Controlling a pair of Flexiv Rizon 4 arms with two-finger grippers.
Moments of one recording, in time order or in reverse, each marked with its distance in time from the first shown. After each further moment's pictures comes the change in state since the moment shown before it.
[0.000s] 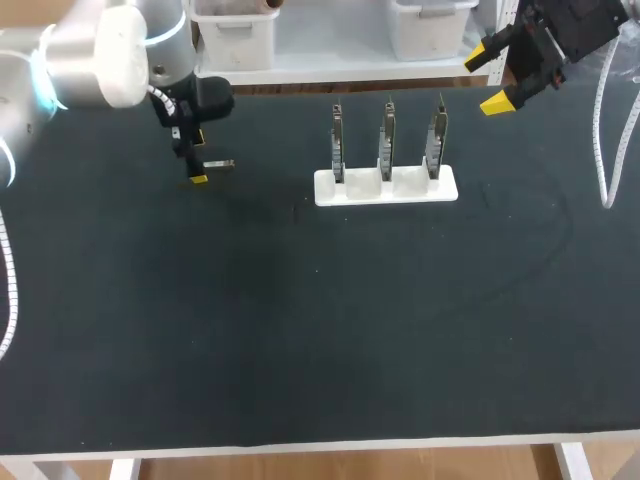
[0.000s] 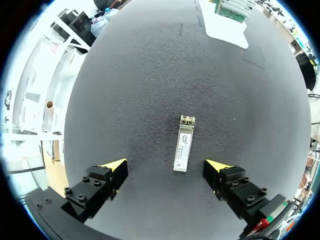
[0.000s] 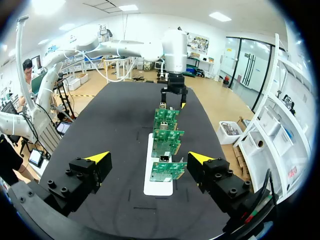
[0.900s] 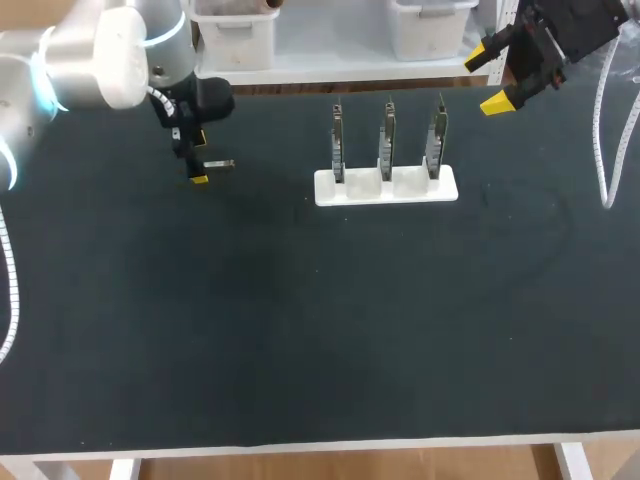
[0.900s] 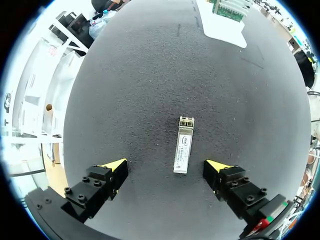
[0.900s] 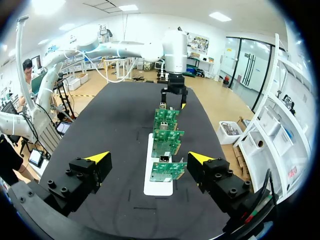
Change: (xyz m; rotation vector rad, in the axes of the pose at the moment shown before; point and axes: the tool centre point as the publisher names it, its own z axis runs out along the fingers) left arm -0.002 0.000 0.002 0.003 -0.011 0.021; right arm 0.000 0.000 0.000 0.000 0.000 0.000
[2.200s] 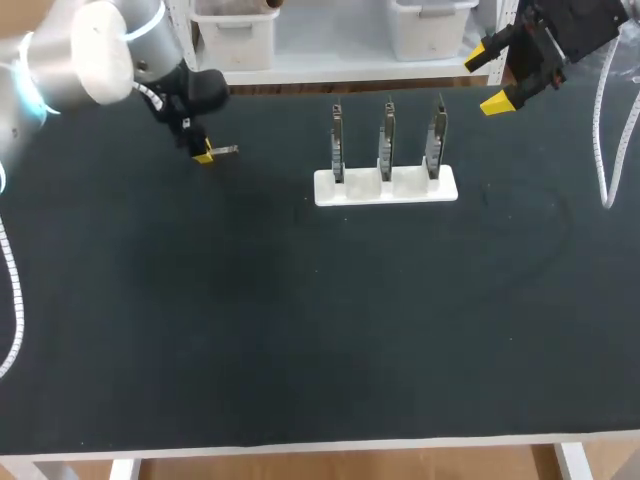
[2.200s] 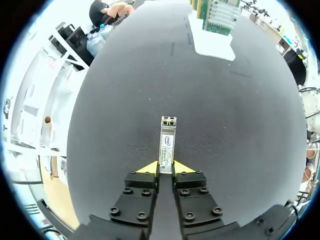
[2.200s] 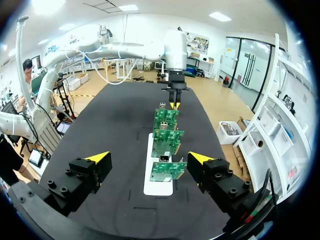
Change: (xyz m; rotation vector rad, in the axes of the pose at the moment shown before) left arm -0.013 0.000 -0.013 0.031 -0.151 0.043; right arm 0.000 0.000 0.000 0.000 0.000 0.000
